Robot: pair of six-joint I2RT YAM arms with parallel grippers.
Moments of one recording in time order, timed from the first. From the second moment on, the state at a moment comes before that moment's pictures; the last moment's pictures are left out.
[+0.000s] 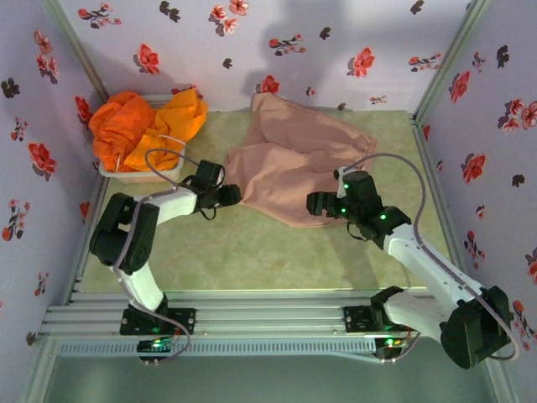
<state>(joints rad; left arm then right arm) -0.43 1.77 0.95 -0.13 0.09 -0.55 0.48 1.05 0.77 -0.43 -0.04 0.39</state>
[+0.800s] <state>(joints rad) -0.54 1.46 1.31 -0.68 -0.10 -0.39 0.48 1.05 0.77 -0.44 0.01 0.37</state>
